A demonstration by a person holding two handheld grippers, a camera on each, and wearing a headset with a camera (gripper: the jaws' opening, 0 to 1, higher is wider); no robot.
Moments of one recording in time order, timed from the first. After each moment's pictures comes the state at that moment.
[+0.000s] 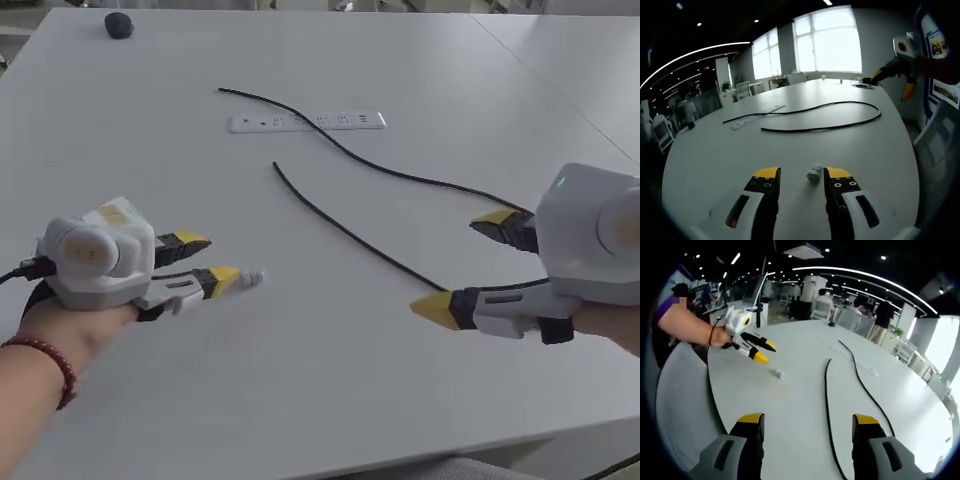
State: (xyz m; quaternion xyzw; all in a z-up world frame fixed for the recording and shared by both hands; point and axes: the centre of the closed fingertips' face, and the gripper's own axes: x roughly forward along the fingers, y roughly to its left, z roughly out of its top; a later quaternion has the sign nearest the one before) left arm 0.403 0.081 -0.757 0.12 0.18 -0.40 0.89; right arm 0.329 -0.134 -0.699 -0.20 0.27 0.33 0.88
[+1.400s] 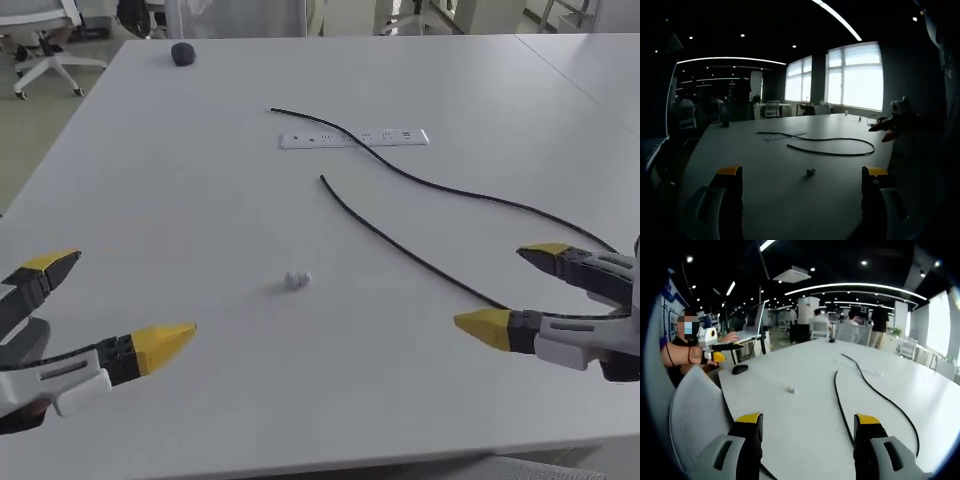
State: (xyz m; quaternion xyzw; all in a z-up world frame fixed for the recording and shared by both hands) left arm 0.287 0.183 -0.668 -0.01 0.10 -0.30 0.95; right arm 0.293 -0.132 -0.691 -0.08 0.21 0.36 0.91
